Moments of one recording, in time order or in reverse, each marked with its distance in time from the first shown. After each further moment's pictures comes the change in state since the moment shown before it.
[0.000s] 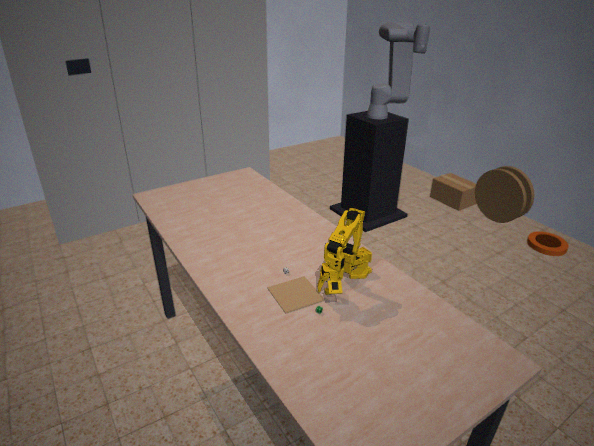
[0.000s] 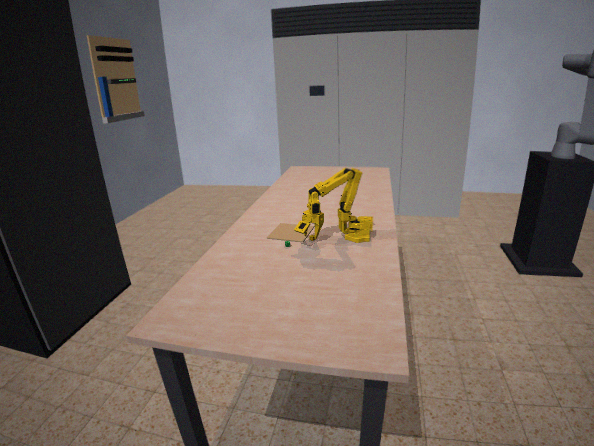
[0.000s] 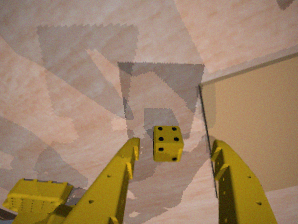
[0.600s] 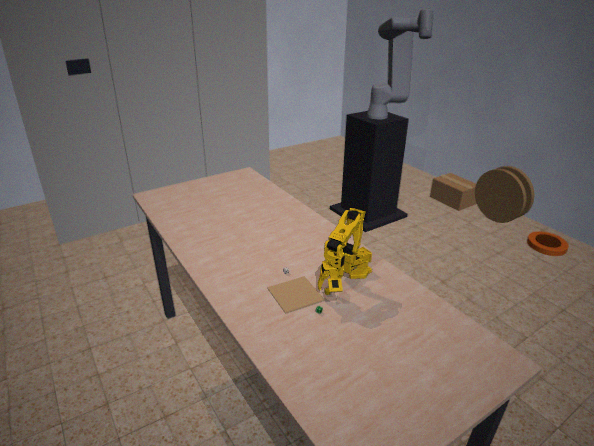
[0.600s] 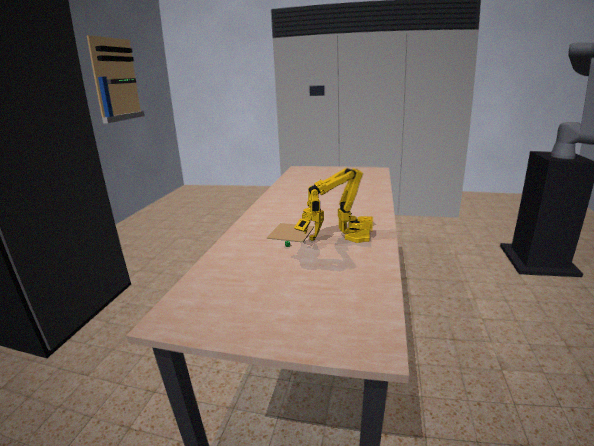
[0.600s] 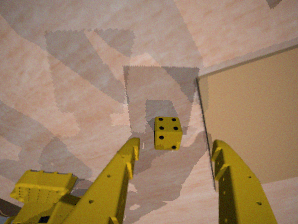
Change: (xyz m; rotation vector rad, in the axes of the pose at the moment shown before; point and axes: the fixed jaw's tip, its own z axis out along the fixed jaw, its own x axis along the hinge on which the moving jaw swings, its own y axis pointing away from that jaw) arm 0.001 0.000 -0.008 -0.007 0.008 0.000
